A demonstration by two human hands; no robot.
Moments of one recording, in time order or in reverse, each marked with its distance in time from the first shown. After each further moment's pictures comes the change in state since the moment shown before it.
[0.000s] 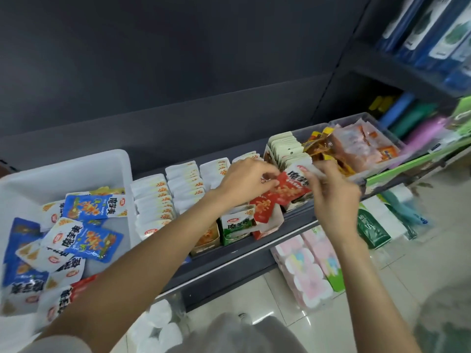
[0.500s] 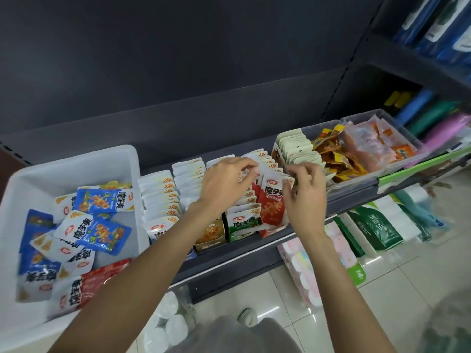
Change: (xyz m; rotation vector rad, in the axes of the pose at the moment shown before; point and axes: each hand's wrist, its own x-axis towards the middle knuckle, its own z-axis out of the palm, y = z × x) left_hand -0.035 -0.023 -0.005 0.088 0.268 -0.227; right_hand -0.015 -0.007 0.063 -0.034 -0.090 0.056
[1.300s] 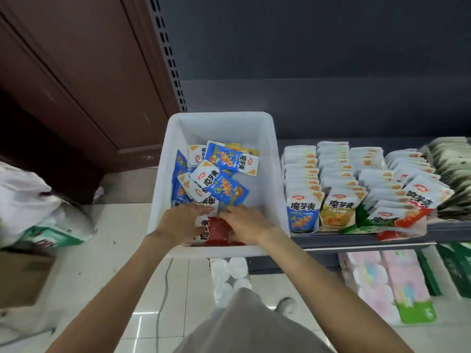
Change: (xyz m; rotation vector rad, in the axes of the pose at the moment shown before) left_hand -0.252 -0.227 -0.160 0.293 -0.554 -0.631; right_hand -0.133 -0.264 0.176 -0.172 -1.266 -0.740
